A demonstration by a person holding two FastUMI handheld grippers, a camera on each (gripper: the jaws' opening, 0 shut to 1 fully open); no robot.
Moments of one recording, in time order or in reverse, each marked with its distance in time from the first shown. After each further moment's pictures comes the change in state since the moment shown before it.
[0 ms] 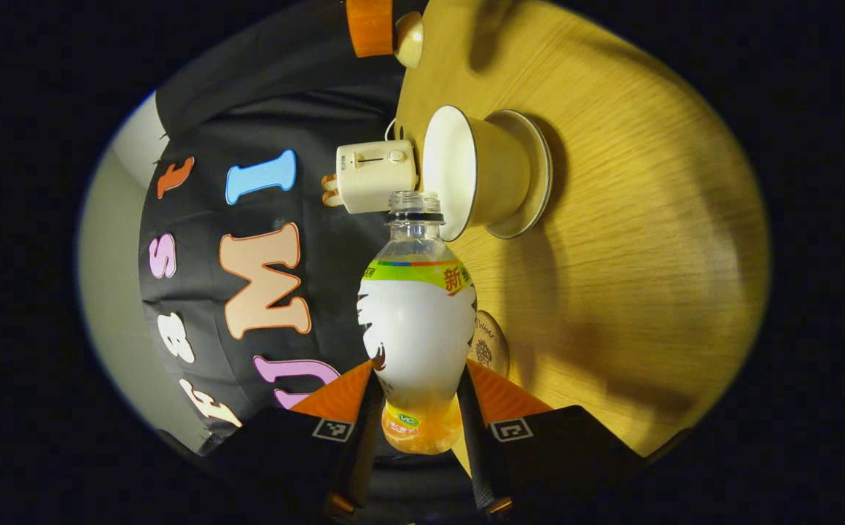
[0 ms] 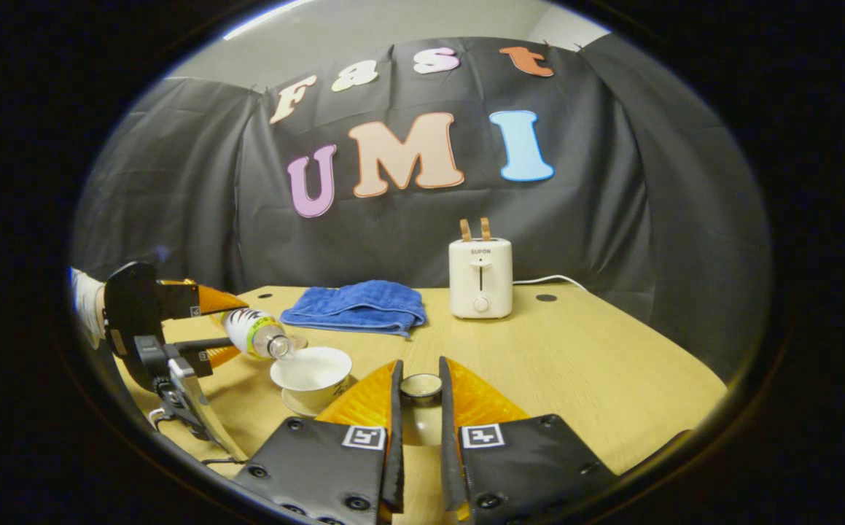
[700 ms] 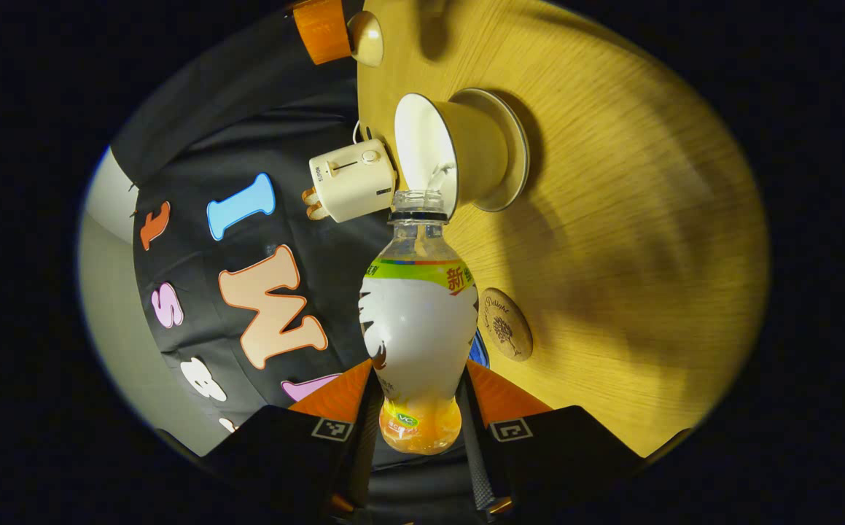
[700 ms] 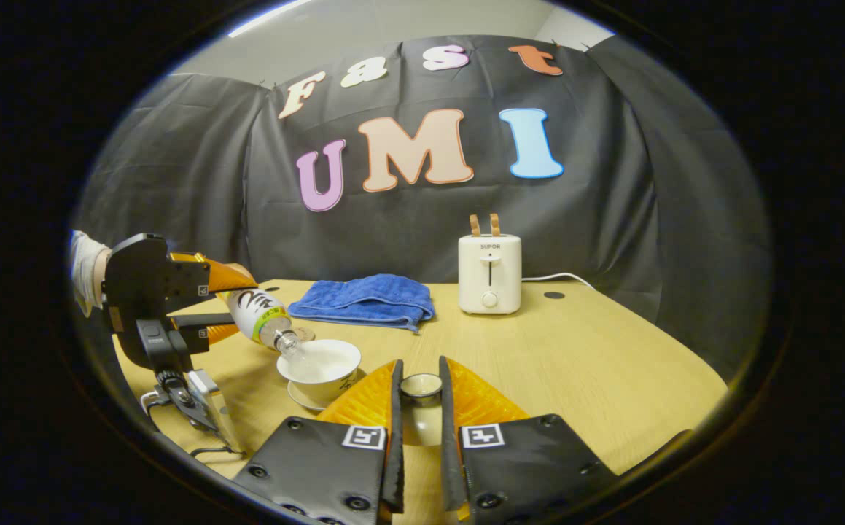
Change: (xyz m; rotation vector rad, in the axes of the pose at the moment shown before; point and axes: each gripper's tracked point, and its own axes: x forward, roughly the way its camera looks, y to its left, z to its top) left arm 0.004 0.028 -0.011 0.217 0.047 -0.025; right arm -0.001 0.011 -0.006 -0.020 0.008 0.030
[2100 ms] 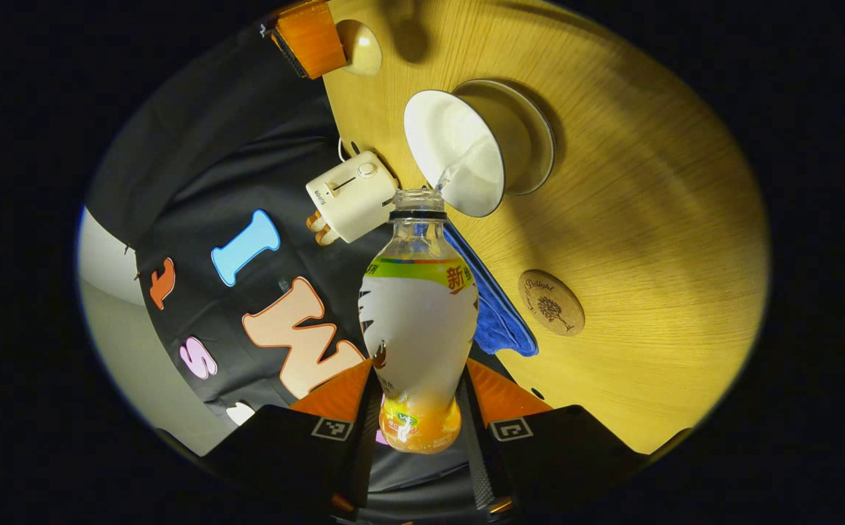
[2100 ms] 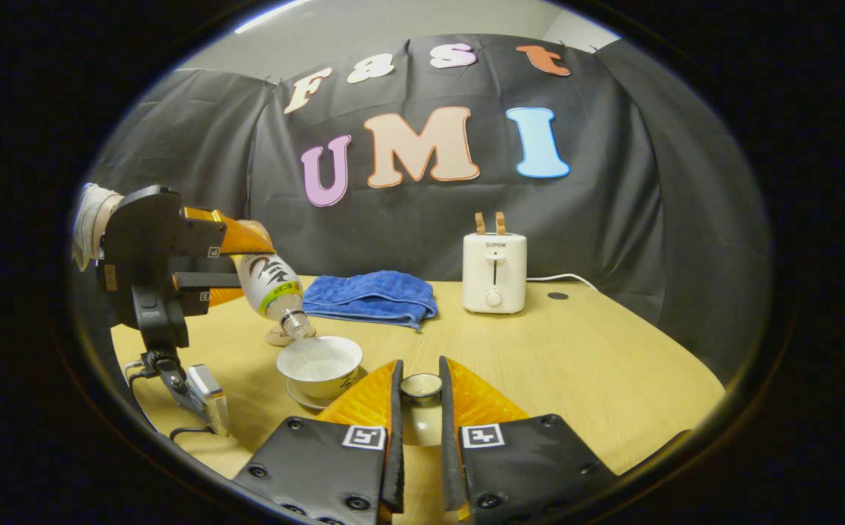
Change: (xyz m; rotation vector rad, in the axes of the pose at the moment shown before) left arm 0.001 0.053 0.008 0.222 -0.007 0.045; right arm 0.006 0.002 -0.002 -0.019 0.010 0.005
